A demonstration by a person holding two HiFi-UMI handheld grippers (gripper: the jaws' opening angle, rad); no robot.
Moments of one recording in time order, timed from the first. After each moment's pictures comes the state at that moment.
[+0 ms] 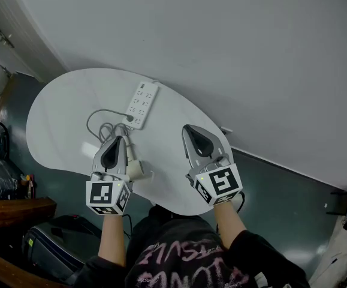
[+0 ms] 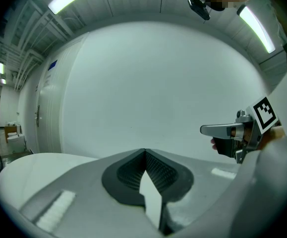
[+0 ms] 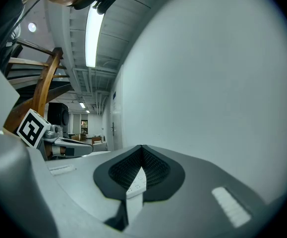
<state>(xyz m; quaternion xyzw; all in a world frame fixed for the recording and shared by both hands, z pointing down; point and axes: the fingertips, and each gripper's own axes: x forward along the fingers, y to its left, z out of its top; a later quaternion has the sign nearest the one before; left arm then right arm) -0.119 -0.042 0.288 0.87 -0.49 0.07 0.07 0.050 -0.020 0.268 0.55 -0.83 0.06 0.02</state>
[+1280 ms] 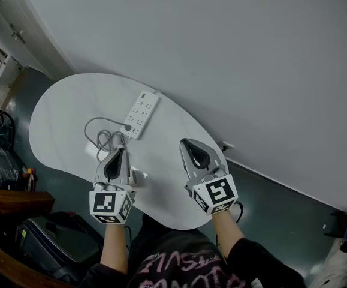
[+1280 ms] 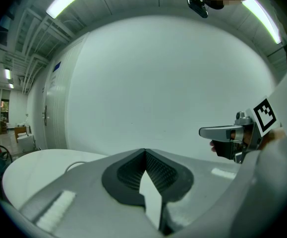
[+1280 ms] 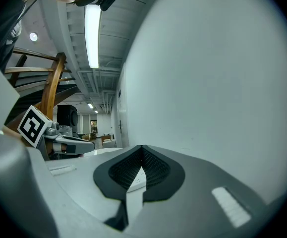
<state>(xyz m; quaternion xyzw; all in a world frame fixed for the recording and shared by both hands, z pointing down) -0.086 -0.042 0.303 0.84 -0.53 0.09 0.08 0.077 -0.035 0.293 0.50 -0.86 0.08 0.02</state>
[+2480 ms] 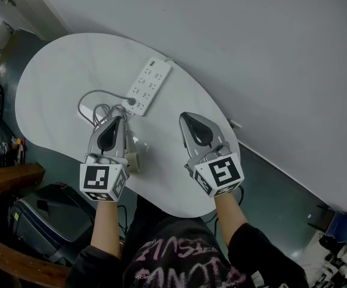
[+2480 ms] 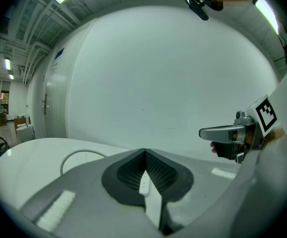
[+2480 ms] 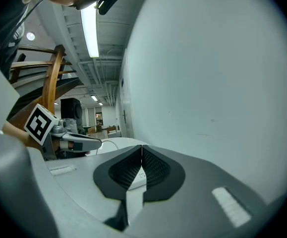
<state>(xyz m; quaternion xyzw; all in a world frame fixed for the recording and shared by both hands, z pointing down) -0.124 -0.103 0.357 0.84 -0.52 0.11 0.12 0.028 -0.092 0.345 0.47 -0.87 0.11 0.07</state>
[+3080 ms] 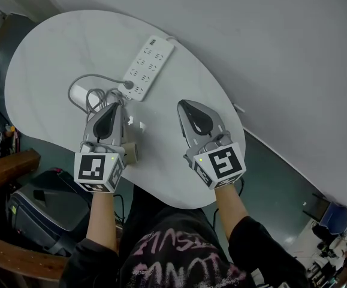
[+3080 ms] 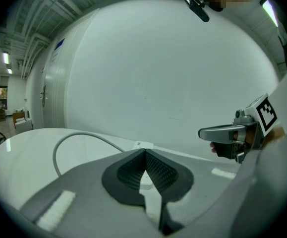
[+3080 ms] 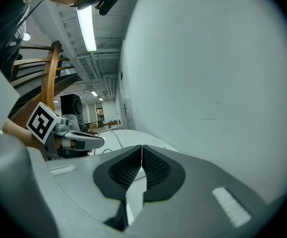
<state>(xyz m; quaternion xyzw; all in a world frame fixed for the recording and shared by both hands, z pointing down) -0.129 -0.116 0.400 0.84 -0.51 0.13 0.15 0.015 -0.103 0.388 0.46 -0.87 0.13 0.10</state>
